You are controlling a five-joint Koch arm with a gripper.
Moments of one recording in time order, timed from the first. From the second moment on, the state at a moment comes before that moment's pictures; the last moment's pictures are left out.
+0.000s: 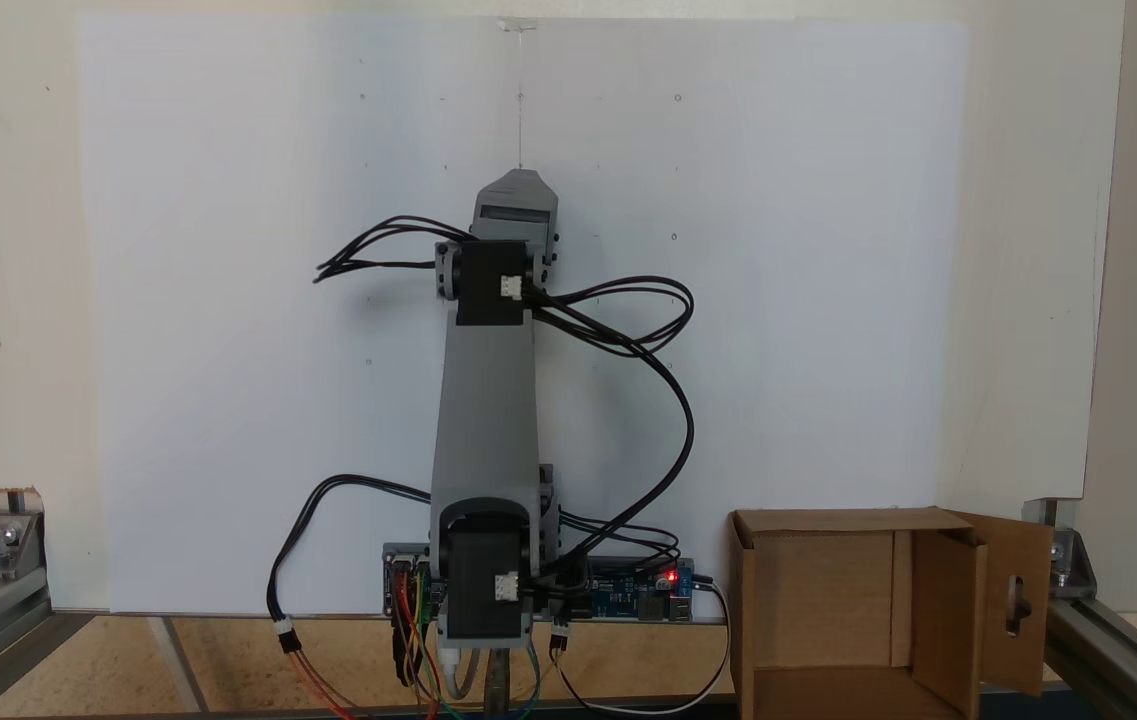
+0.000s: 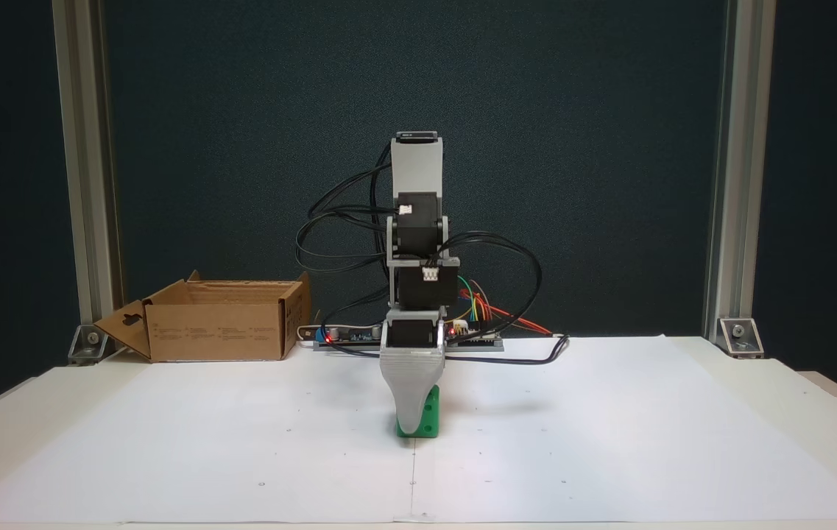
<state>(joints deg) -1.2 80.9 110.9 27.9 4.2</state>
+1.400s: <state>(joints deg) 24.1 100.8 71.4 80.7 0.6</state>
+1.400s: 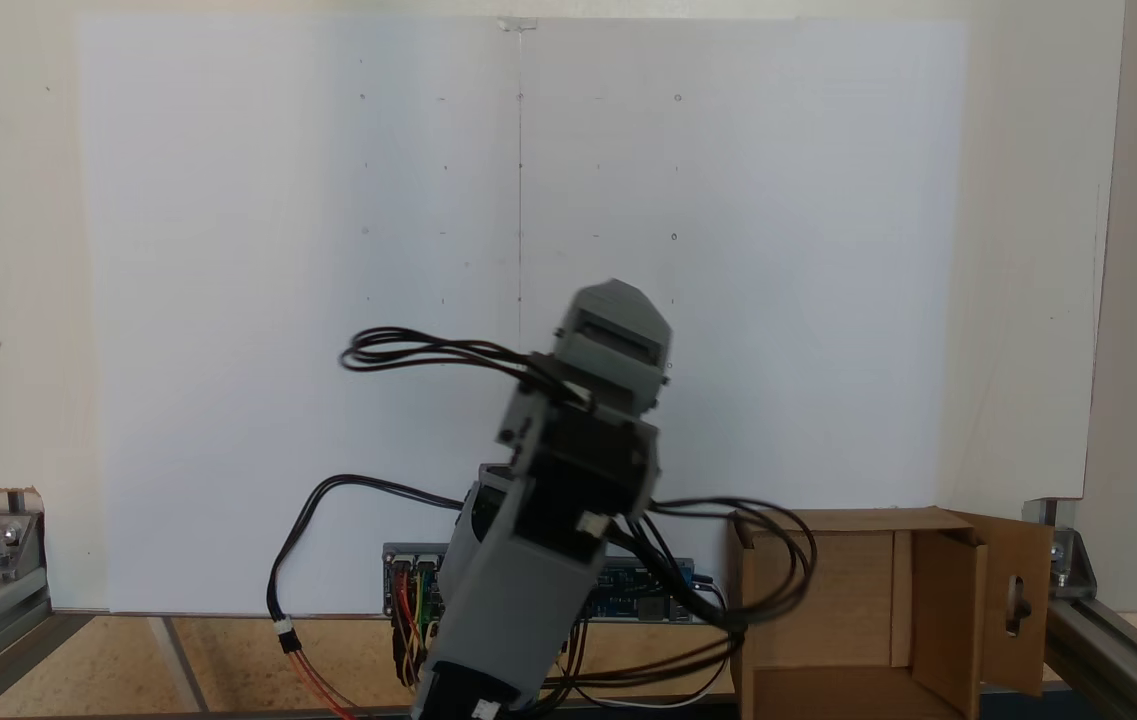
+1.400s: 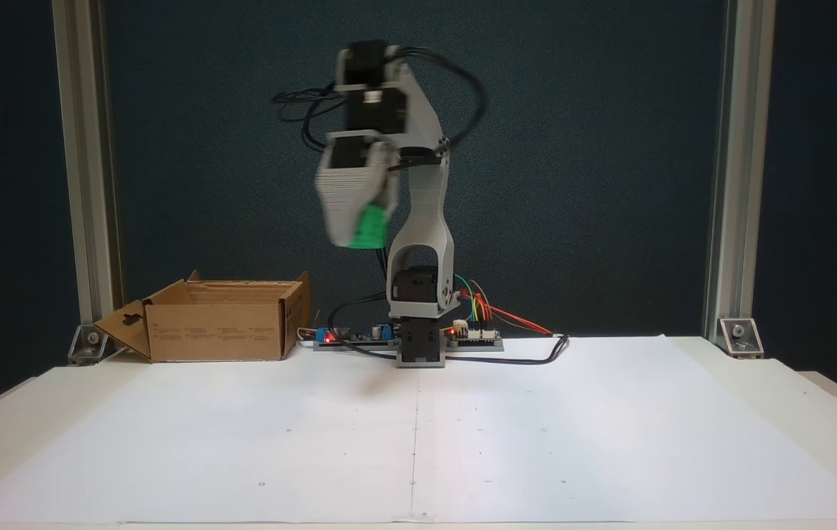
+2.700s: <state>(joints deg) 105.0 72.7 71.5 43.8 -27.4</state>
